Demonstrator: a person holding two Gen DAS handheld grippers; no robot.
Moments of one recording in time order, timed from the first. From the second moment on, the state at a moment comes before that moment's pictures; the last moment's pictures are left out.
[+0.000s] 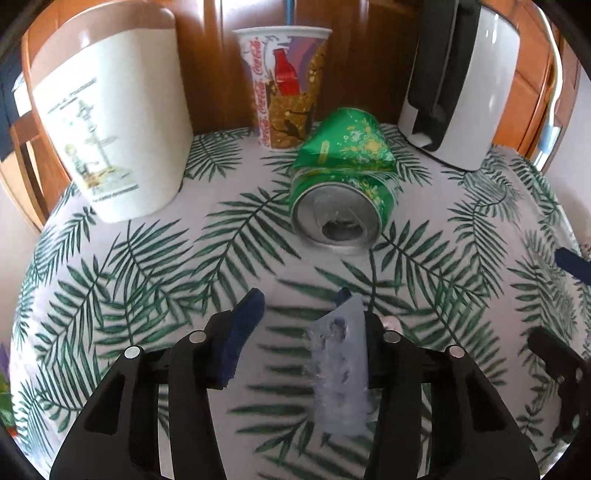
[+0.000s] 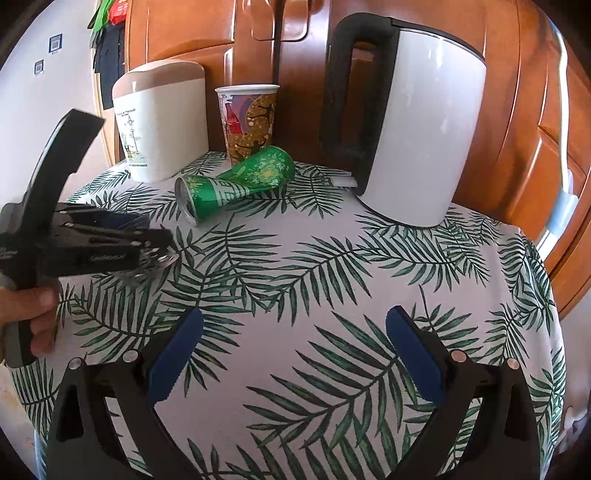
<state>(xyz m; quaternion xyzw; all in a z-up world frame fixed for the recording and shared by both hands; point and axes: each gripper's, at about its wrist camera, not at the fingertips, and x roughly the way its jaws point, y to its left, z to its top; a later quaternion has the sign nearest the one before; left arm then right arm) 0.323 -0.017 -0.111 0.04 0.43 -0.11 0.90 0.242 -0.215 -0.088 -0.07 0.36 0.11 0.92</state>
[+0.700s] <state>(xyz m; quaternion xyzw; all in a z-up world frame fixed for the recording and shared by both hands) 0.283 -0.019 -0.105 0.06 0.40 -0.14 0.90 0.236 -0.197 -0.081 -0.07 0.36 0.12 0.92</state>
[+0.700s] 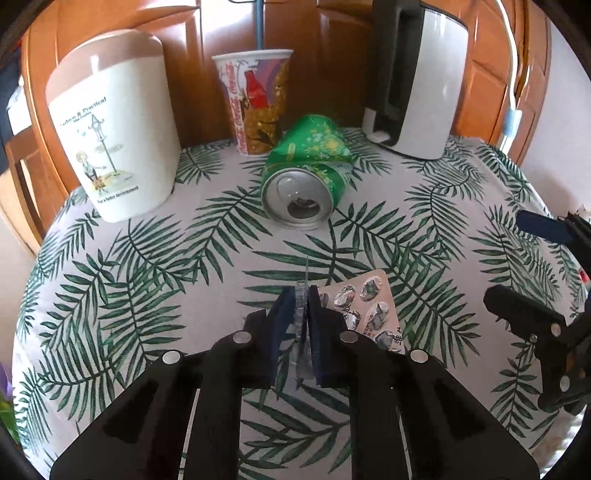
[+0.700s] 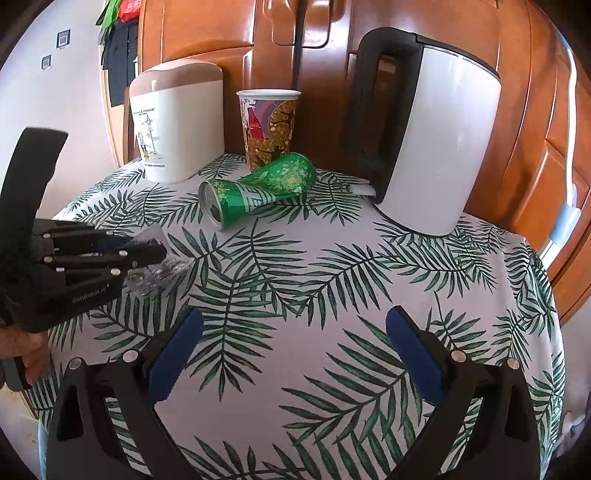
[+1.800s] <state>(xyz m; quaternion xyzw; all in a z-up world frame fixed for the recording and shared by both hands) 0.281 0.025 -0.101 0.03 0.39 -0.13 0.91 0.403 -0.107 -0.111 0.05 0.45 0.10 0.88</state>
